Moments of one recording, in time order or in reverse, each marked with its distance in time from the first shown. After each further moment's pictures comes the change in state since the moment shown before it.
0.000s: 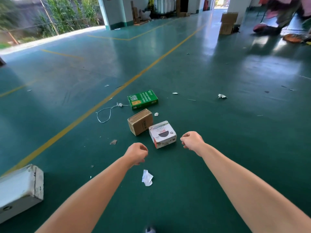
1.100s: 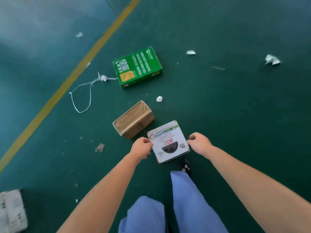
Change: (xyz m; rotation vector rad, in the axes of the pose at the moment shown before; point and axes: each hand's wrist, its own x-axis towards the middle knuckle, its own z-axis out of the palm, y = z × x) left_hand 0.677 0.140 -0.031 -0.135 -0.167 -0.435; right_hand 0.672 -0.106 0.063 -0.234 -0.335 0.295
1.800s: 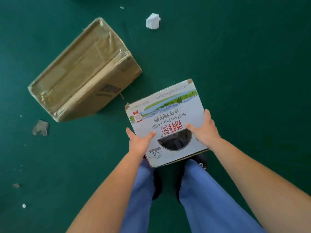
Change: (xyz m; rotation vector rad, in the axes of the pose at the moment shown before) left_hand 0.414 -0.172 0.190 -0.347 0.011 -0.483; right_hand 0.391 0.135 0.203 -0.044 -0.056 0.284
